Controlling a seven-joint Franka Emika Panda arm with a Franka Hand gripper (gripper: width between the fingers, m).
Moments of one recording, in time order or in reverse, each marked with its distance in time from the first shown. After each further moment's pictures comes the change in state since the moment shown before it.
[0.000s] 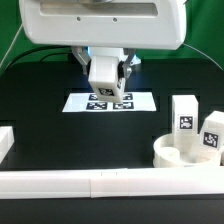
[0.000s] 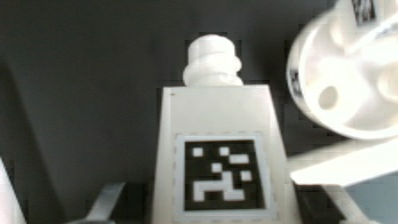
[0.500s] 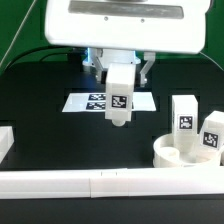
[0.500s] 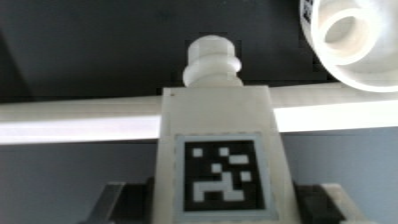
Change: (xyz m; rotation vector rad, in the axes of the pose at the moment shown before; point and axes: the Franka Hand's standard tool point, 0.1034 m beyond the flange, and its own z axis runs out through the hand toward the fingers) arm -0.007 -0.020 0.013 -0.081 0.399 -0.233
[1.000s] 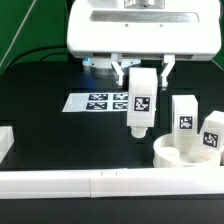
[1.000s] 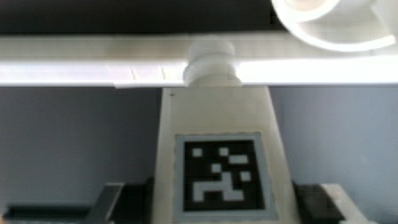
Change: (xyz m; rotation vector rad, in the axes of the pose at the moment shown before) arm 0.000 -0.025 0.005 0.055 0.330 -0.023
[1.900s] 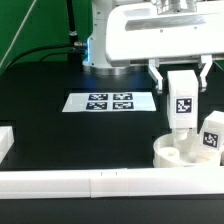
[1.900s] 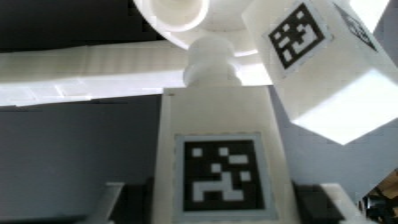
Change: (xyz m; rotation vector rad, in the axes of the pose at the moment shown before) arm -0.008 -0.052 -0.003 0.071 -0.003 0.050
